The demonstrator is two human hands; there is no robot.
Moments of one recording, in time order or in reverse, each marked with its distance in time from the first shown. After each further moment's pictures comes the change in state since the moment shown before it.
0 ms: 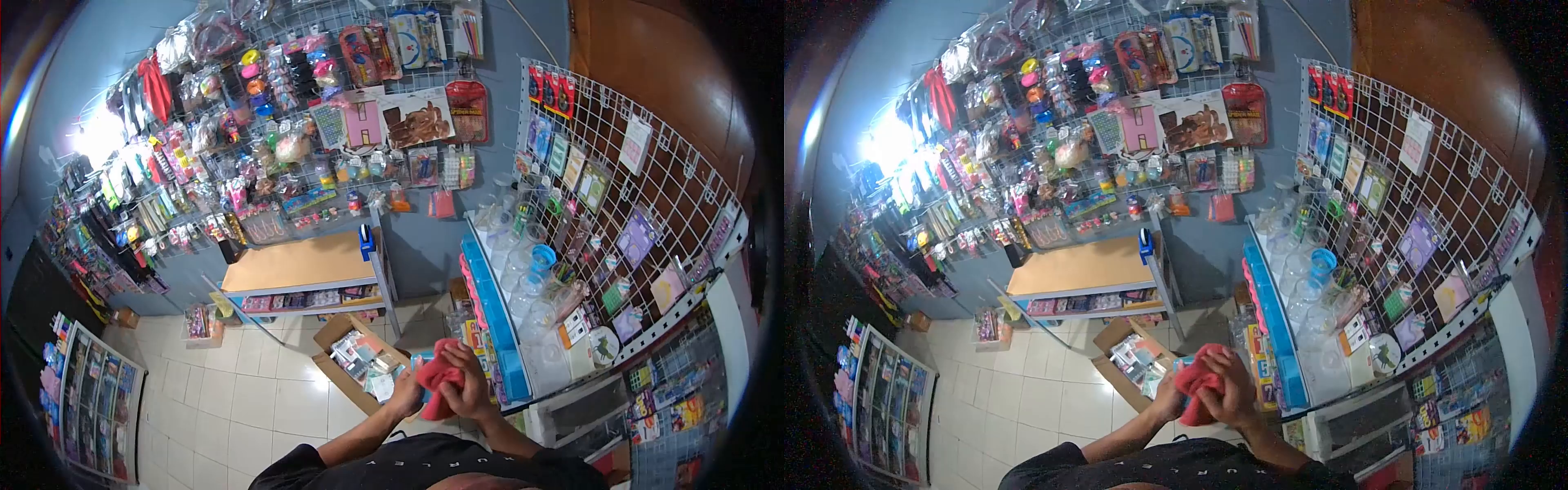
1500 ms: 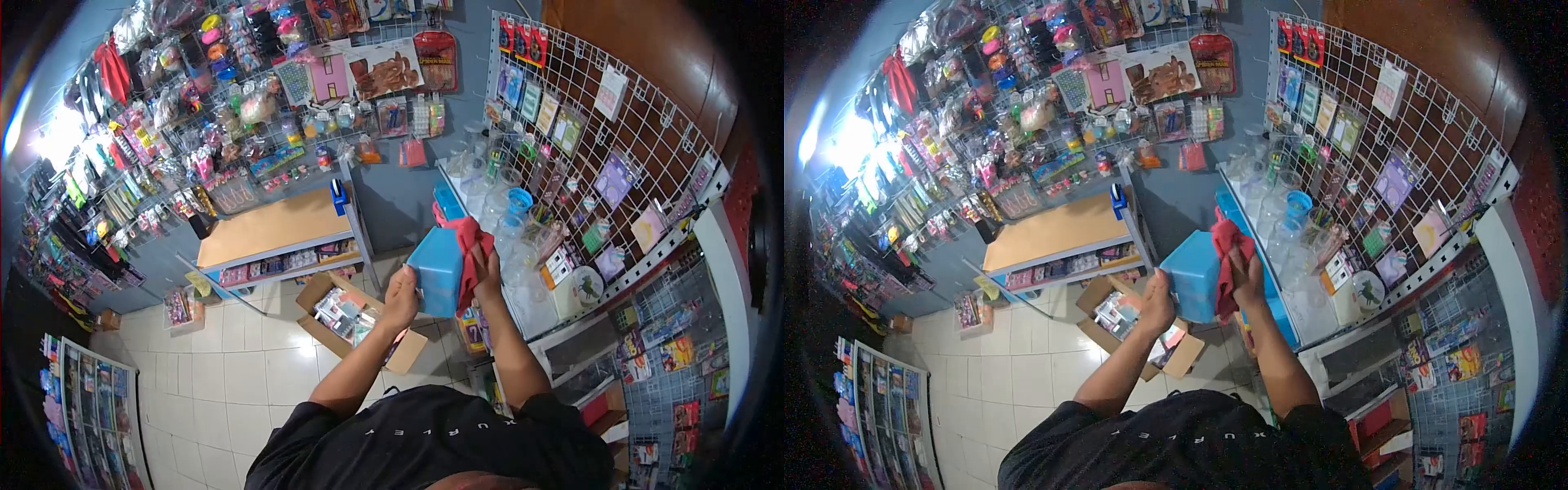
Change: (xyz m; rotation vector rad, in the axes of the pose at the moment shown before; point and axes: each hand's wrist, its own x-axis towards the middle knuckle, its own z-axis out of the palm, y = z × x) left_hand 0.034 0.068 0.034 0.336 -0.133 0.544; right_hand 0.066 0.051 -0.017 0.594 0.285 0.562
